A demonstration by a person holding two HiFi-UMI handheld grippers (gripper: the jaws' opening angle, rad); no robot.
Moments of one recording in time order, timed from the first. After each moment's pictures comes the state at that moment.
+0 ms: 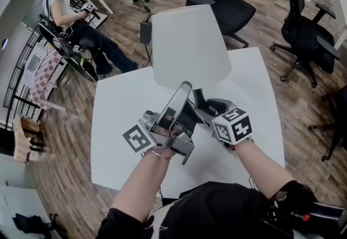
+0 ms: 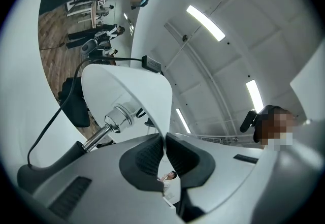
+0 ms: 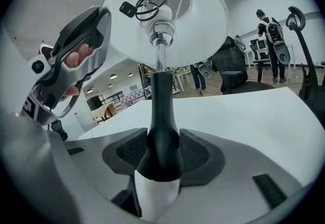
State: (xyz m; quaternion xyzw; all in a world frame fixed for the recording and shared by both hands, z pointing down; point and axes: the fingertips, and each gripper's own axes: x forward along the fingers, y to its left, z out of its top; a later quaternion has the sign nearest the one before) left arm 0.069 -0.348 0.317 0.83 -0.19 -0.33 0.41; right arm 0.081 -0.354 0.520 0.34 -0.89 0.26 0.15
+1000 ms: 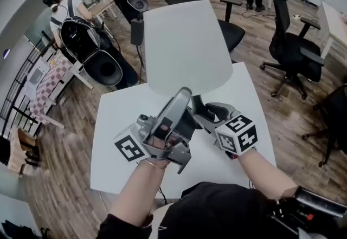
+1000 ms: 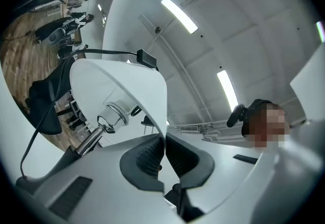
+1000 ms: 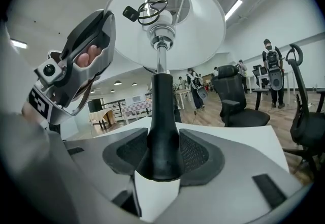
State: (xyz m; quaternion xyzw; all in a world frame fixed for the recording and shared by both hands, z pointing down) left arm 0.099 -0.268 0.209 0.89 -0.10 -0.33 0.30; right arm 0.111 -0.310 0.408 0.36 -0.91 0.17 0.10
